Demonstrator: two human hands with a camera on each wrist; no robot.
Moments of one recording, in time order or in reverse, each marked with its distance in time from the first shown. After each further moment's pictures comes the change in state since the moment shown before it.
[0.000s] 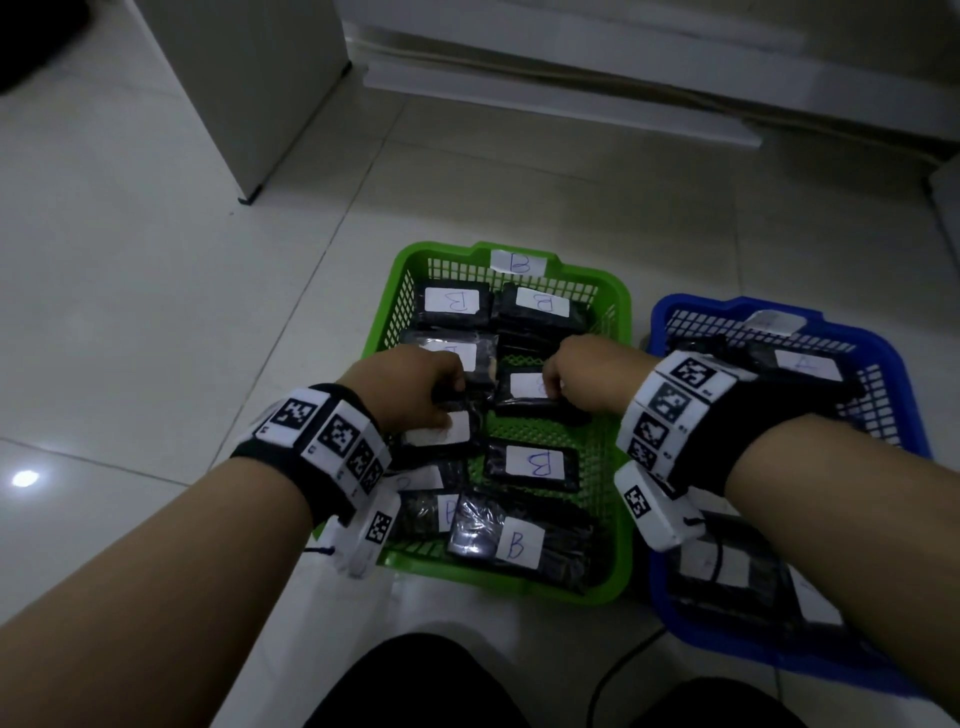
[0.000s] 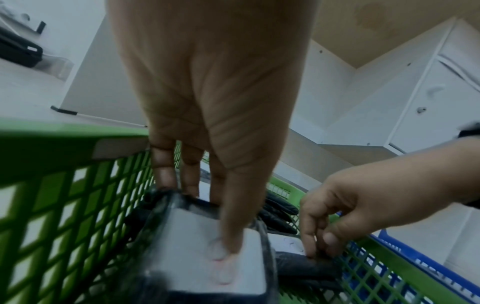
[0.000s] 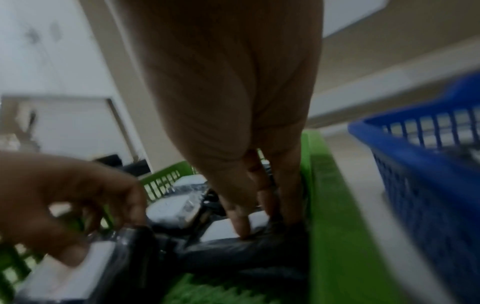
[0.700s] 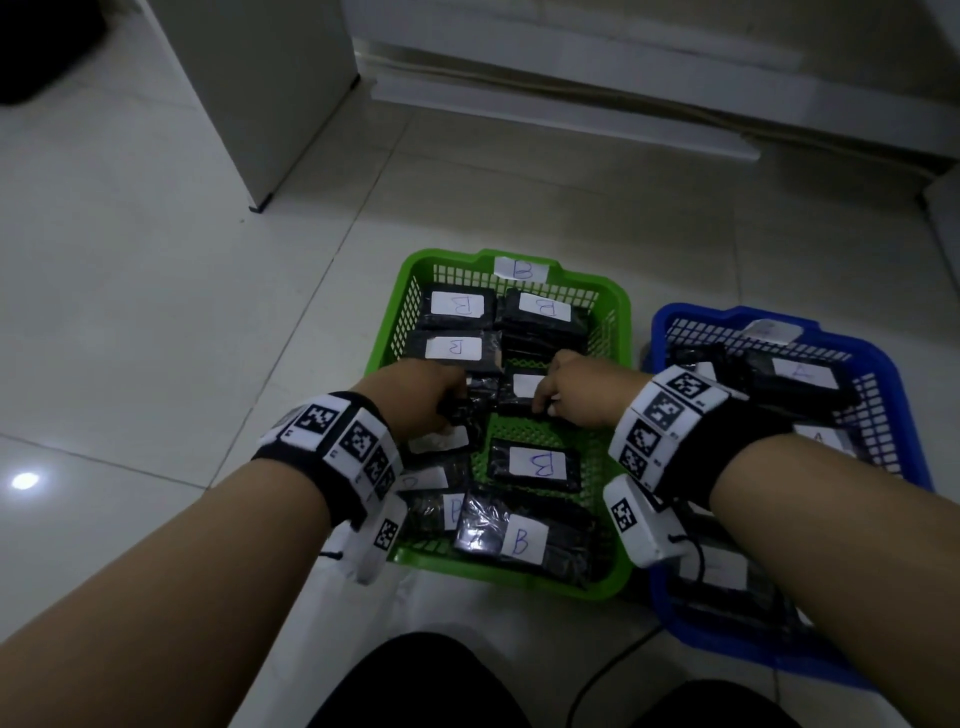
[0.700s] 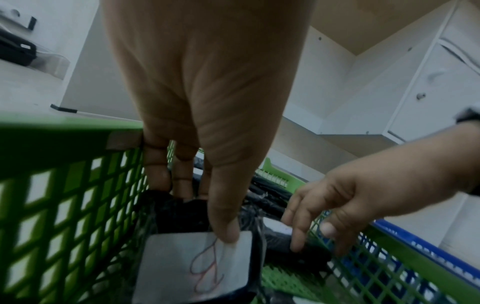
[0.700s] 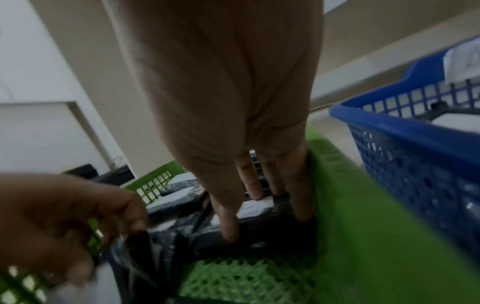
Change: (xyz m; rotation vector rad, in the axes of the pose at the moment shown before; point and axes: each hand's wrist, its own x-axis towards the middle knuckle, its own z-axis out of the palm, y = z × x) left_hand -0.001 0.002 0.002 0.041 -0.034 0.024; right_hand 0.002 -0.004 0.009 0.073 -0.037 -0.036
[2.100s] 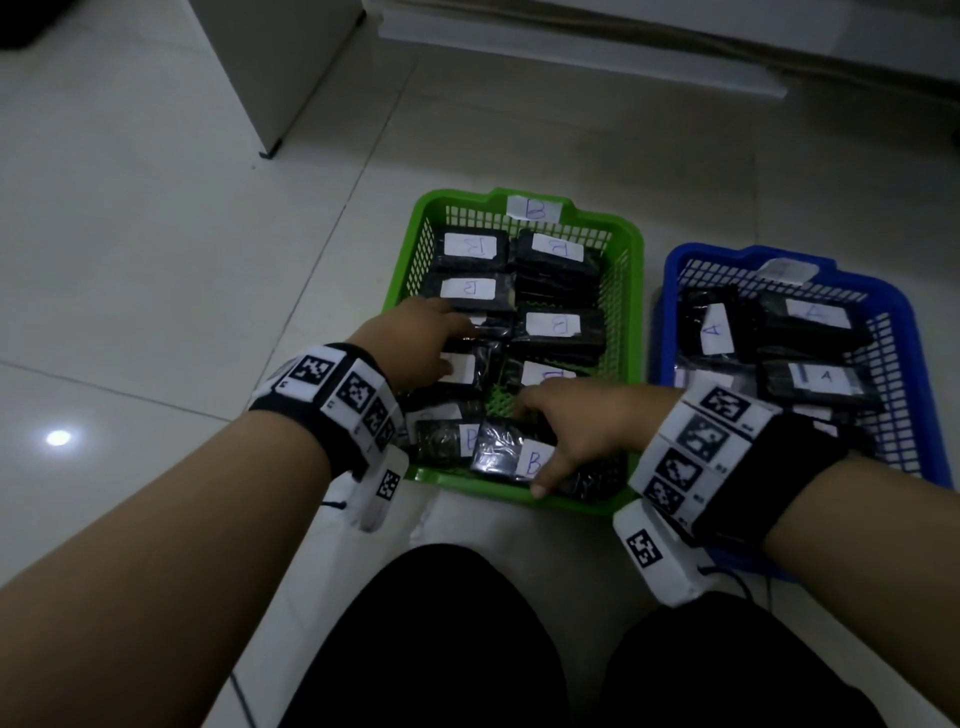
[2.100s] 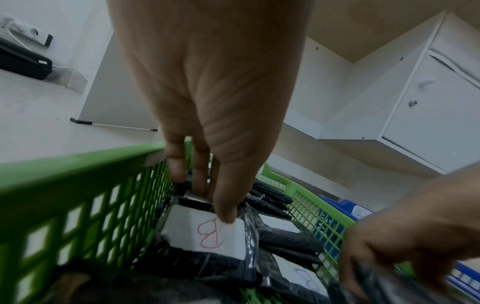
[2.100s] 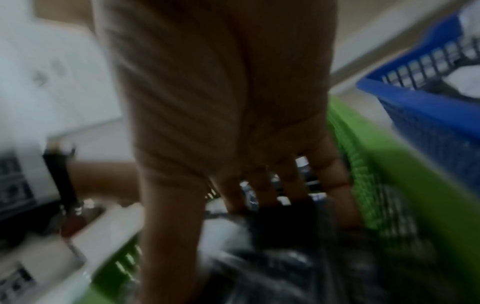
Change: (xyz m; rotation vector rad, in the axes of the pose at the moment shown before) left_hand -0.026 -0.005 0.005 0.048 0.096 0.042; right_hand -0.065 -0.049 0.034 0.107 -0.157 -0.184
